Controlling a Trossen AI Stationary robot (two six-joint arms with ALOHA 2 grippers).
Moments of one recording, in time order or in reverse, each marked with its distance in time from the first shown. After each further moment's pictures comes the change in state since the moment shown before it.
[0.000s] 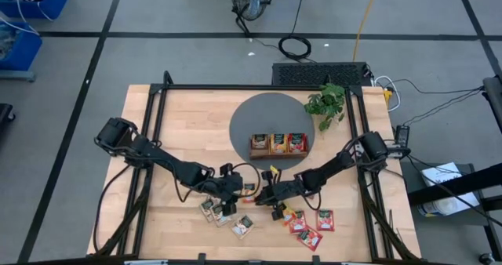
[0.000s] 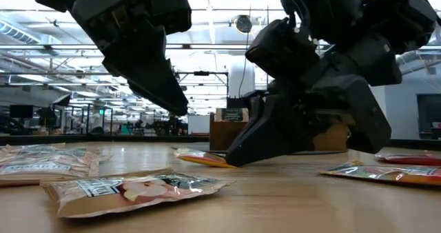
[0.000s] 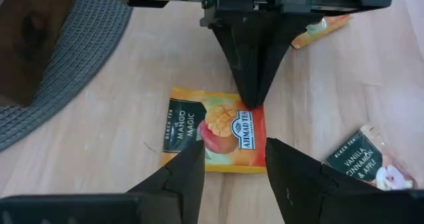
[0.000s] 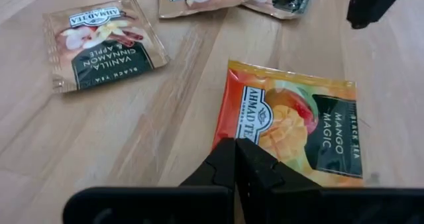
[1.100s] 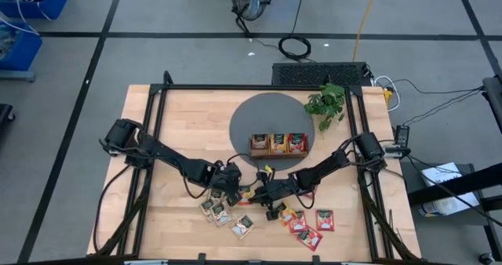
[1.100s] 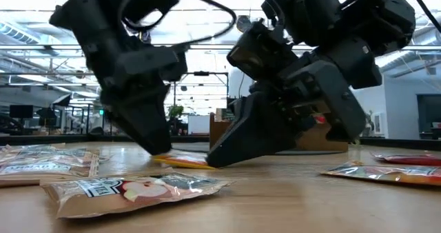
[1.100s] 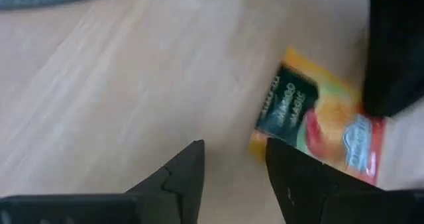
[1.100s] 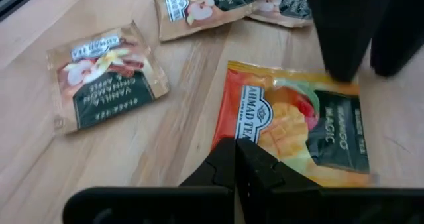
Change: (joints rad) left arm 0.072 0.076 0.002 -0.155 0.033 -0.381; right arm -0.031 0.064 -0.002 -0.078 -0.071 0.069
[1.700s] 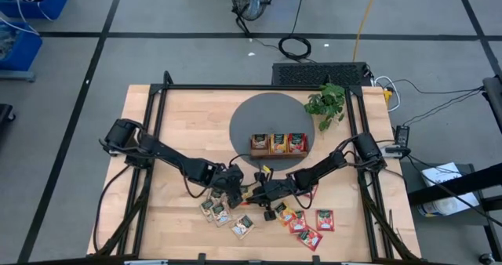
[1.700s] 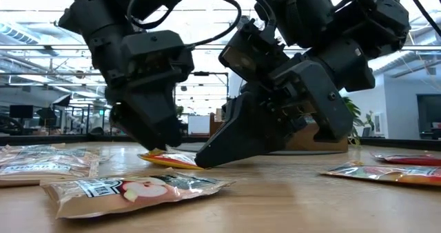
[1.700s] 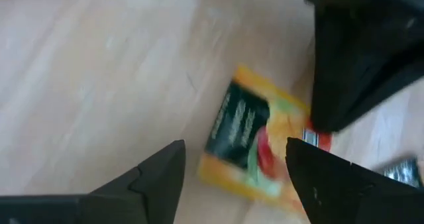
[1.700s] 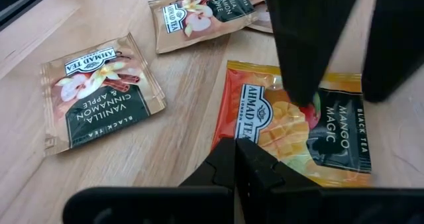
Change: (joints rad) left arm -0.002 0.020 0.005 -0.042 0.142 -0.039; right arm -0.010 0.034 0.000 0.009 -0.001 0.003
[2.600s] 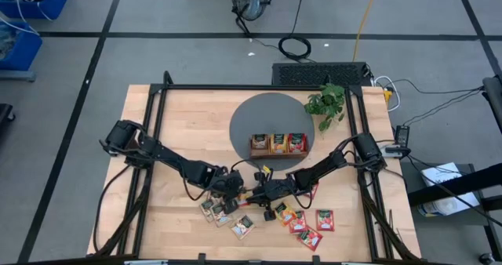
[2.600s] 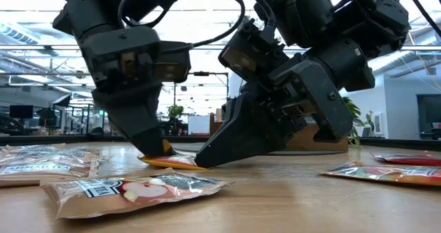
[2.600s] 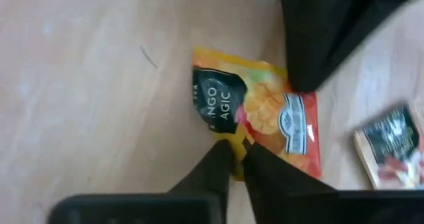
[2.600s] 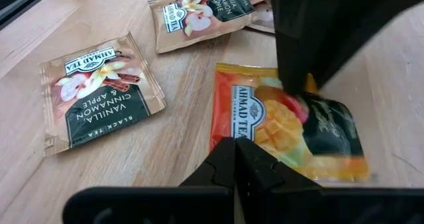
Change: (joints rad) left arm -0.025 -0.006 -0.008 0.100 0.047 0.174; right arm -0.003 -0.001 -0.001 0.001 0.003 -0.004
